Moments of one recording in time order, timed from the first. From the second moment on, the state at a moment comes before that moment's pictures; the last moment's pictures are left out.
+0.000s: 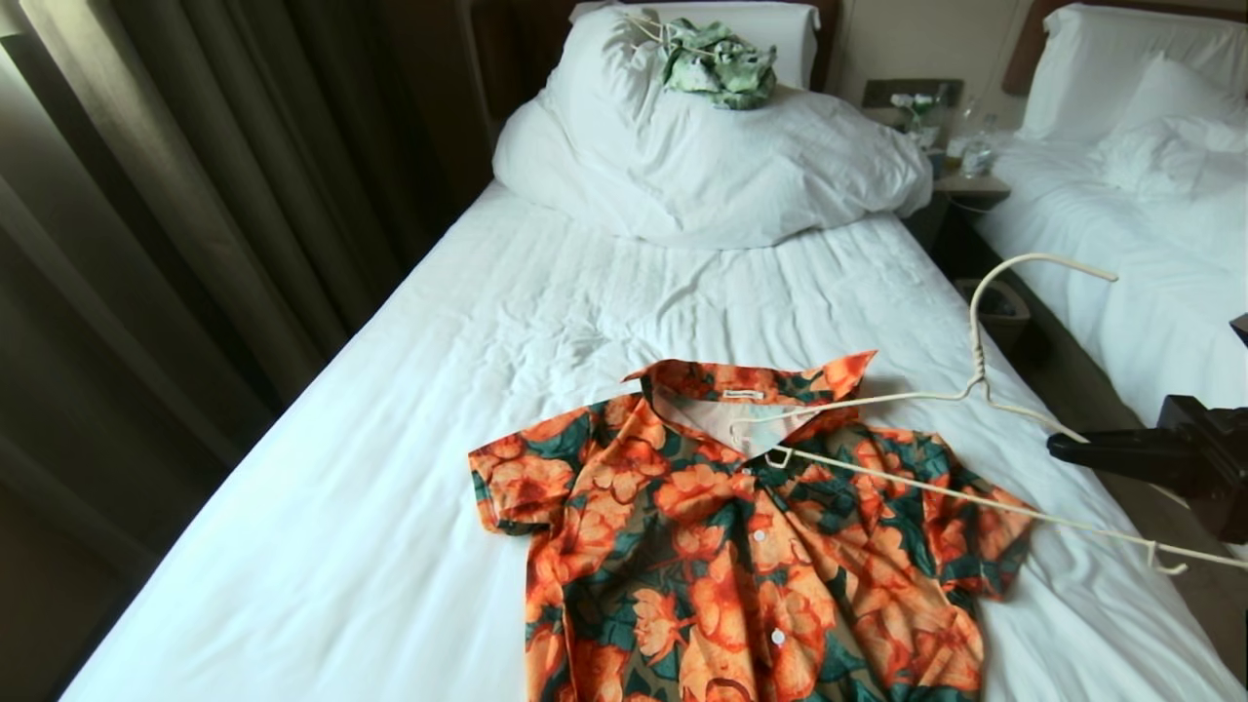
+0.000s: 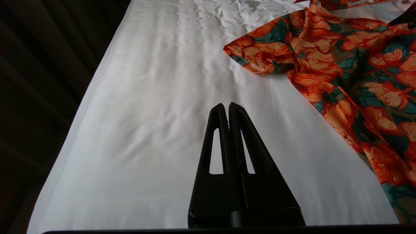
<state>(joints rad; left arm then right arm) 0.00 0.00 0.00 0.00 -0.04 0.15 -0.32 1.61 -0.86 -0.06 1.39 -0.61</state>
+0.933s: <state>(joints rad) 0.00 0.00 0.00 0.00 -0.04 0.15 -0.36 1.66 -0.88 -0.13 1.52 -0.57</state>
